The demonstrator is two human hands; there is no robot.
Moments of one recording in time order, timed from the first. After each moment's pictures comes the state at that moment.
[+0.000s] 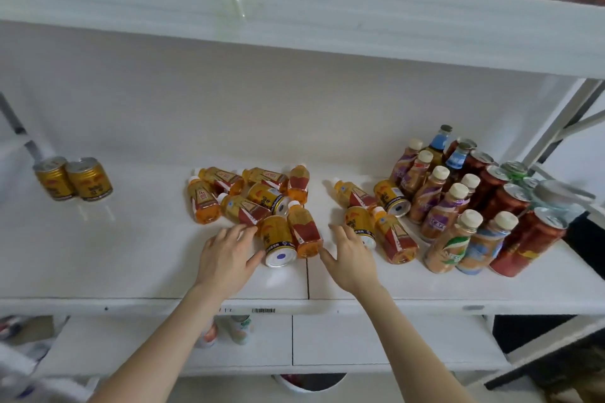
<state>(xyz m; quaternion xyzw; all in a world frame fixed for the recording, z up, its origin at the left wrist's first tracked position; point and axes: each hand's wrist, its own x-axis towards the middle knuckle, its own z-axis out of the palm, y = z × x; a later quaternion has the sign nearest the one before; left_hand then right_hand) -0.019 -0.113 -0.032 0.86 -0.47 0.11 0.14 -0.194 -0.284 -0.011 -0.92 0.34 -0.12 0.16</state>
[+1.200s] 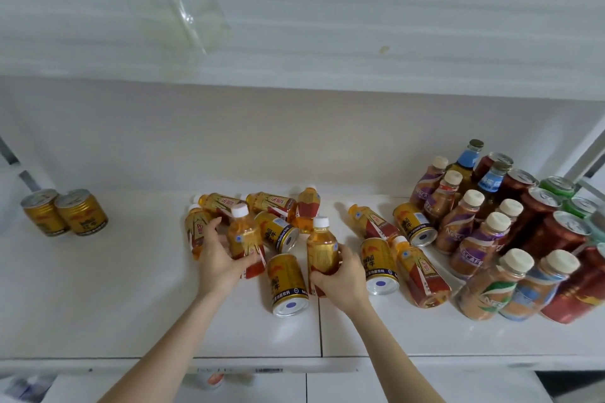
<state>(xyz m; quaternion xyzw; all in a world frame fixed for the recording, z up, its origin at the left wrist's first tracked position) 0.054 -0.170 -0.045 0.81 -0.19 -0.08 0.55 -0.128 -0.314 -0.037 -0.77 0.41 -0.20 0.44</state>
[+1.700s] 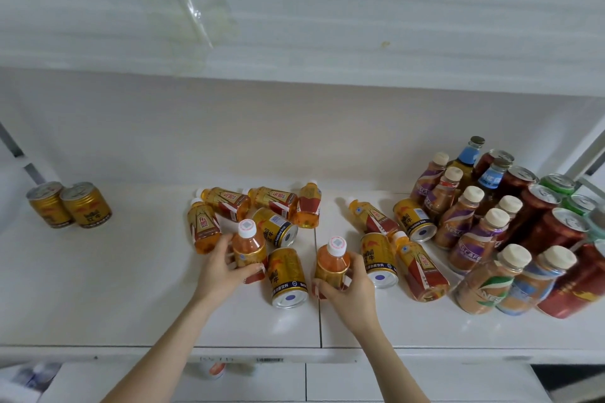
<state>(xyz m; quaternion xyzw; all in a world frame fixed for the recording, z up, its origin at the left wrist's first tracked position) 0.035 -0.147 -0.043 0.78 -0.25 -0.19 0.54 -0.163 -0.294 -0.046 -0.73 0.36 -0.26 0.51</state>
